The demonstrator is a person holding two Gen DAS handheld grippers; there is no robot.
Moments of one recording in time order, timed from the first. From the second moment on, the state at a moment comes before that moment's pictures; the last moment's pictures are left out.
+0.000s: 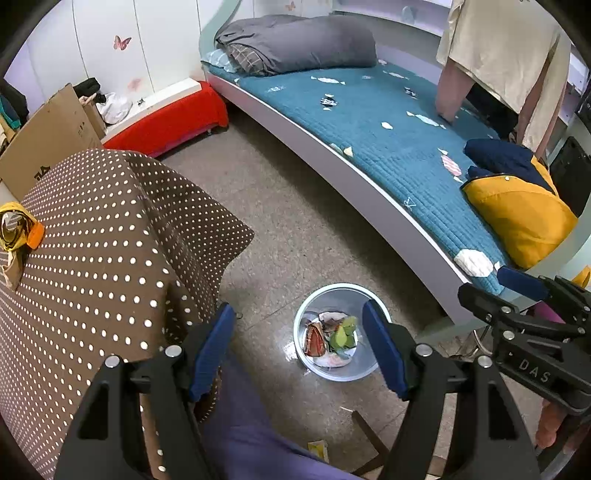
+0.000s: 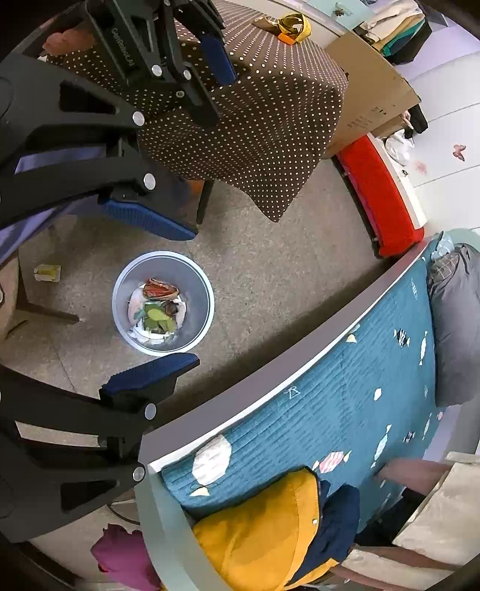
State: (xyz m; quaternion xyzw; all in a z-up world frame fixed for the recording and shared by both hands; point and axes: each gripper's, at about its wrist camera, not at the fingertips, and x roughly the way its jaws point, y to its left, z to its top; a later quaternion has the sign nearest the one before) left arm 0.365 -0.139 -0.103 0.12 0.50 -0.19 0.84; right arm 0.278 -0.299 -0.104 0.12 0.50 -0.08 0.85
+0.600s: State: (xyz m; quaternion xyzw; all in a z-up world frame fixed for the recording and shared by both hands) left arm 0.354 -0.121 -0.062 0.11 0.46 -0.18 0.86; right arm 0.271 -0.278 -0.062 0.10 0.45 -0.07 0.89
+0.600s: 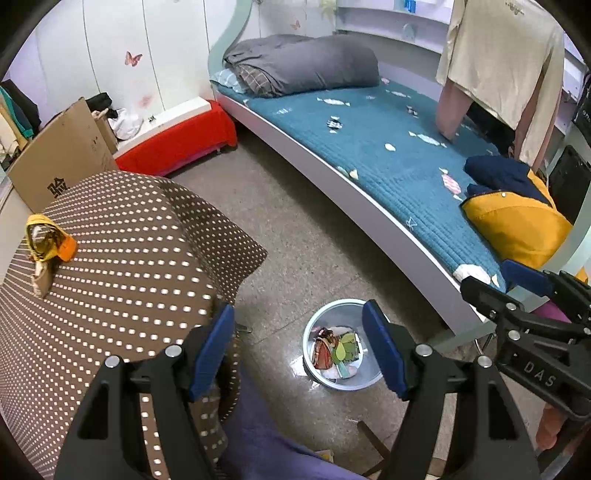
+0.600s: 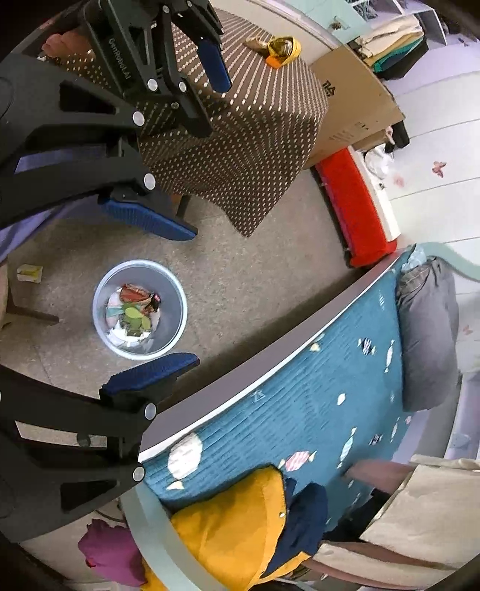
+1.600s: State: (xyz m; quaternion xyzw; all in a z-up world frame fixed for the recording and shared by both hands) left arm 0.370 0.079 0.003 0.02 0.42 -0.02 0.91; right arm 0.340 -0.120 0.005 0.03 0.40 0.07 0.91
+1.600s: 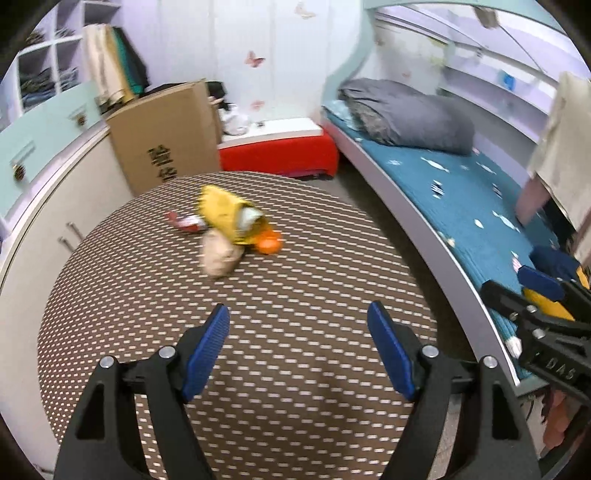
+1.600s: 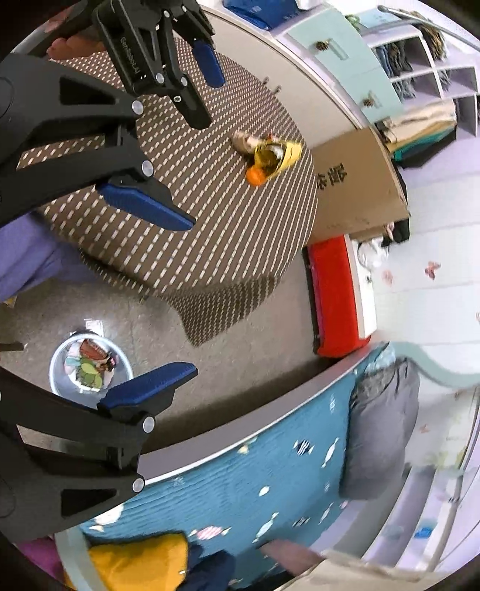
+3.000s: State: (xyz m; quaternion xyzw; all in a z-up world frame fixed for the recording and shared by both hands) left arm 0.483 0.223 -0.047 -0.11 0.48 0.00 0.87; right arm 0.504 0.047 -0.004 -0.05 0.44 0.22 0.87
